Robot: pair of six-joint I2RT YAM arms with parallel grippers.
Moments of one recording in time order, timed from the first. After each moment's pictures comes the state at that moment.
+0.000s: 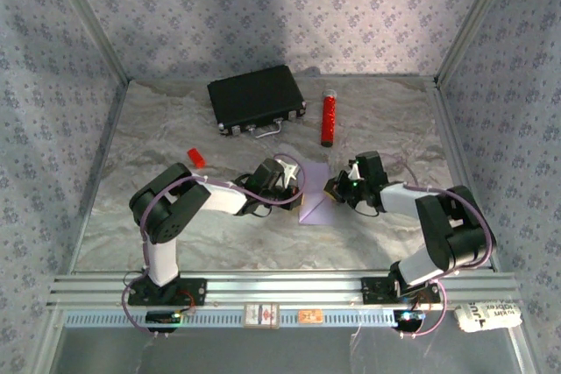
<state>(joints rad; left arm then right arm) -0.84 1.87 0.82 0.33 0.31 -0.57 0.30 1.50 0.53 0.11 -0.53 0.93</state>
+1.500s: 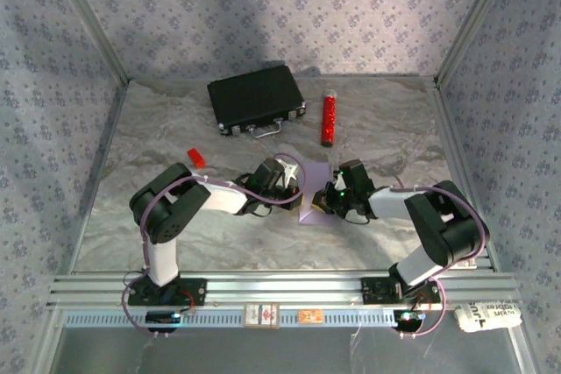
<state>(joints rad) -0.84 1.87 0.83 0.31 0.31 -0.57 0.45 1.55 0.49 0.16 -0.52 0.98</state>
